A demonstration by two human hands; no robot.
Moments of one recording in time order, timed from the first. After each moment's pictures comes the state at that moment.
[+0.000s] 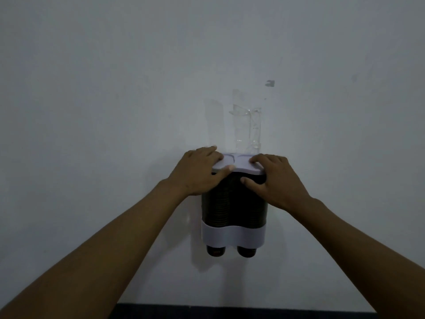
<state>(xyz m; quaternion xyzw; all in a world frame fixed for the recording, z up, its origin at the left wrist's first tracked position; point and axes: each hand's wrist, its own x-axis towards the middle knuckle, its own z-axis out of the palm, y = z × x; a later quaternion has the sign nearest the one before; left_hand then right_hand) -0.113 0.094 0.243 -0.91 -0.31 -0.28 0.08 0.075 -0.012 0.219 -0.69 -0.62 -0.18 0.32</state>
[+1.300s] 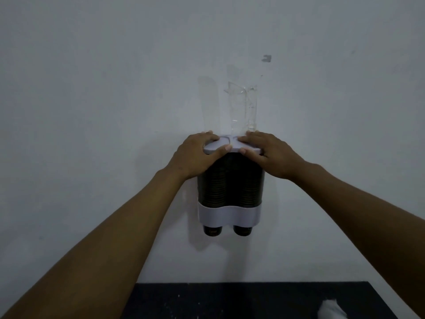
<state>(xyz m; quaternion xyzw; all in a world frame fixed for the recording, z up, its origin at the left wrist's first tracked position) -0.105 0.106 0.226 -0.87 -0.29 -0.38 -0.12 0.101 0.005 0.230 -0.64 -0.71 -0.13 0.28</state>
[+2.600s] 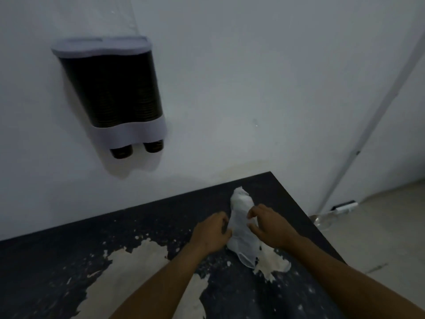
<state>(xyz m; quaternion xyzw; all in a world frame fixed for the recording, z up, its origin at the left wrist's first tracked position) -0.001 -0.150 -0.106 -0.91 -0.27 -0.01 -0.30 0.157 -0.292 -0.104 -0.82 -0.53 0.11 0.21</state>
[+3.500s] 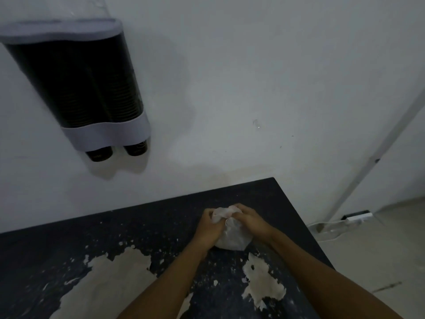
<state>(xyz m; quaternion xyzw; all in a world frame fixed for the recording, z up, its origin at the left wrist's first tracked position) 0.076 -0.140 -0.127 -0.61 -0.46 -0.11 -0.63 0.195 -0.224 -0.112 -0.67 -0.30 0.46 0.50</state>
